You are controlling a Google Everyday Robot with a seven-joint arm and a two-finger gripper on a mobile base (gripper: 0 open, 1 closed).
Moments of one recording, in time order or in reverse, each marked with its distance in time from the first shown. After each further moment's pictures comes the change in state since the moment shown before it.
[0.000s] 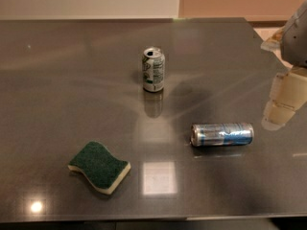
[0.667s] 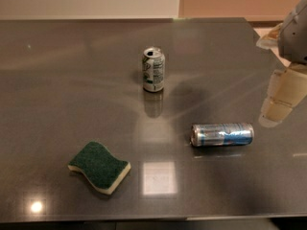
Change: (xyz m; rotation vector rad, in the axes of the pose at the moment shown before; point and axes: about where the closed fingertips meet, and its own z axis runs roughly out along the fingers) arm -0.007 -0.003 0.000 -0.011 -0.040 -0.020
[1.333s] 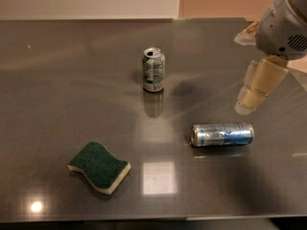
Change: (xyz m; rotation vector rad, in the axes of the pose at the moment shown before) arm -0.037 -0.019 0.018 -0.039 -0.139 -0.018
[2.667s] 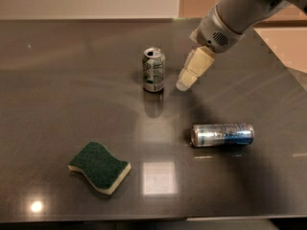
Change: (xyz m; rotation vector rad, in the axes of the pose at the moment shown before) arm -0.074 -0.079 0.092 -0.012 -0.163 0.083
